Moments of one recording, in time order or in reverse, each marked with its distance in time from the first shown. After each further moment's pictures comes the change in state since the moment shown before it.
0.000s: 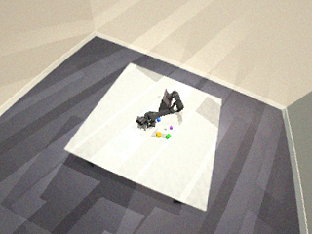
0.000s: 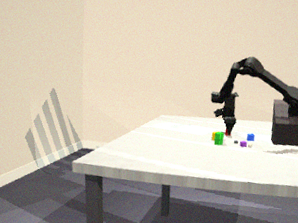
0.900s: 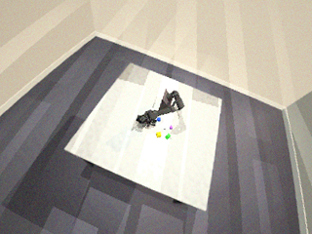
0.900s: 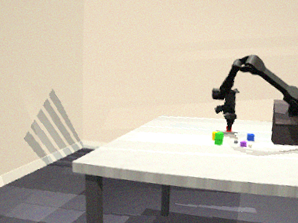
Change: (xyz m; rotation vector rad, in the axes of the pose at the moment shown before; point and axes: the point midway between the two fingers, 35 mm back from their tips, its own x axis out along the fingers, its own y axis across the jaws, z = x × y) arm -0.020 0.001 -0.002 0.016 0.005 0.010
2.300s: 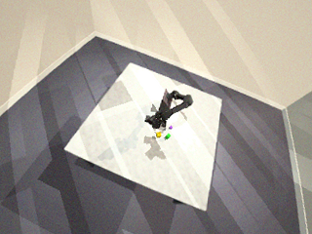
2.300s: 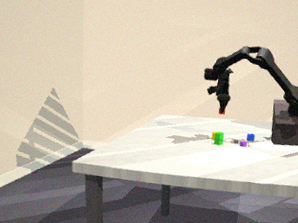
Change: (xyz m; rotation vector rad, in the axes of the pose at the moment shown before) arm -0.105 0.081 0.046 -0.015 -0.013 -0.040
